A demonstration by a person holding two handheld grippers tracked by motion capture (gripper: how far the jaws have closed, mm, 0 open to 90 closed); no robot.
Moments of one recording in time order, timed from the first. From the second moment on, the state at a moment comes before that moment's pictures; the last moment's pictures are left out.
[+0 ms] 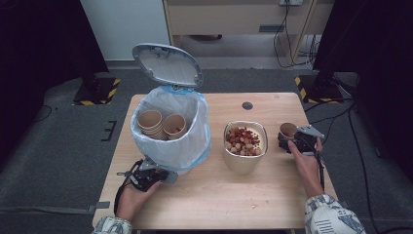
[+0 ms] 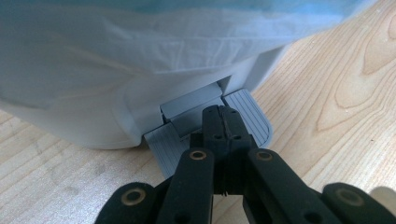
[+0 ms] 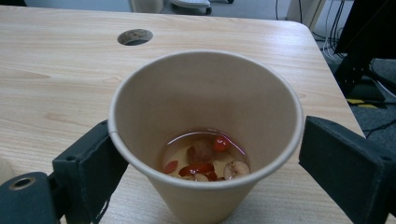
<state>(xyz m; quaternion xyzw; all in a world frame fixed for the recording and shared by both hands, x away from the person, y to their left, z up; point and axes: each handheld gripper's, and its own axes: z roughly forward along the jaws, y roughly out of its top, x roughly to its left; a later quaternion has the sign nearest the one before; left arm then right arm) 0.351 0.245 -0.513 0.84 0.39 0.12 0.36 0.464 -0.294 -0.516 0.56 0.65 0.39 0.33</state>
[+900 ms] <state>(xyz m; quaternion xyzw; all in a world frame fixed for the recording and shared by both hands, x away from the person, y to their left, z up) 0.351 0.245 -0.513 0.84 0.39 0.12 0.36 0.479 -0.286 -0.522 0.55 0.66 0.39 0.34</state>
